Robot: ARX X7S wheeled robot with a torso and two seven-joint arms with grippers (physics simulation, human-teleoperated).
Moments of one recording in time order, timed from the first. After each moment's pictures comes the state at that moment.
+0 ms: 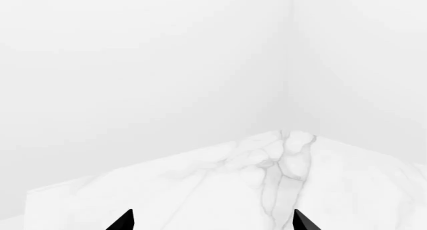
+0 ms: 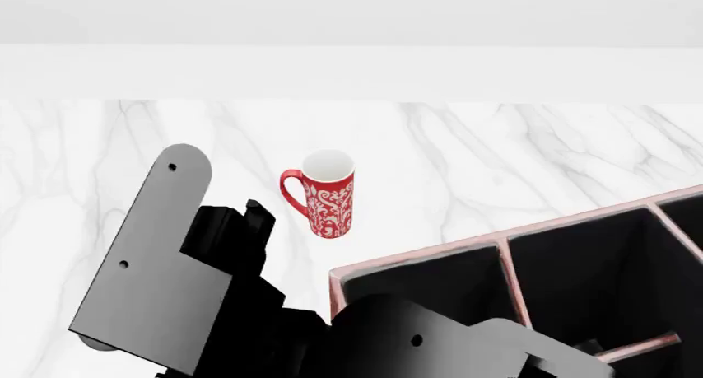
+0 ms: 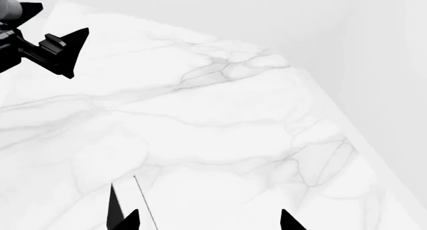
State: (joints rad) left arm 0.57 -0.18 -0.63 0.43 -0.41 0.11 -0.46; right arm 1.07 0.31 -0.59 -0.64 0.81 1.33 -0.31
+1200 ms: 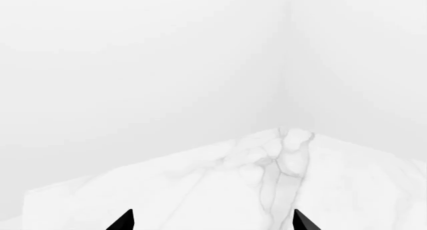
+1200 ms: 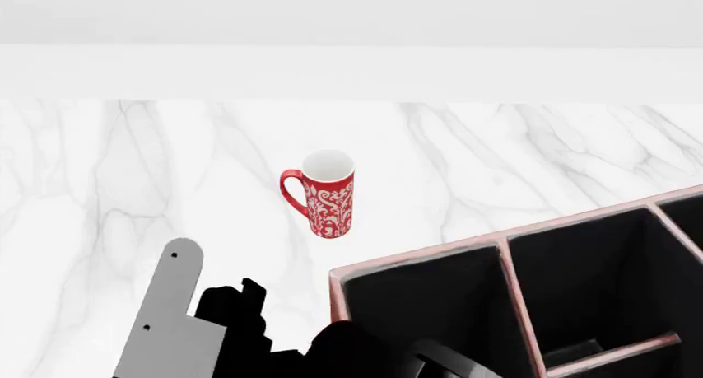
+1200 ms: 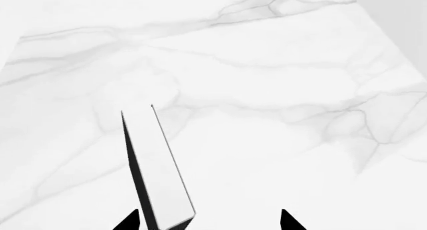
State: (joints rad) left arm 0.58 -0.19 -0.61 0.42 -0.41 0.12 -0.47; right arm 0.99 0.34 -0.97 -0.29 0.56 0.95 -0.51
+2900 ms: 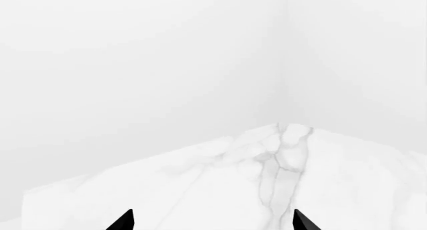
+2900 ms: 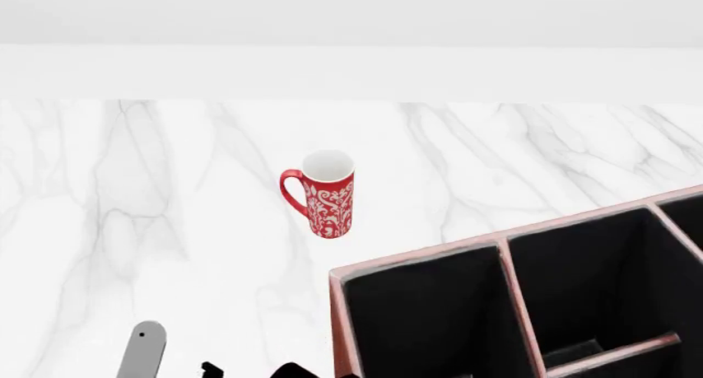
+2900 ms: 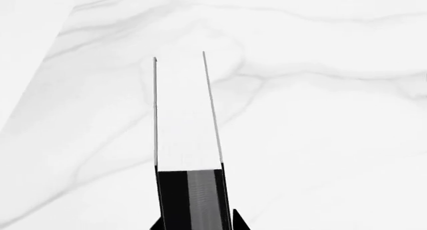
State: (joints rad) left arm 0.59 -0.20 -0.59 0.40 -0.40 0.14 -0.48; right arm 0.93 0.16 -1.17 0.20 0.48 0.64 -0.71
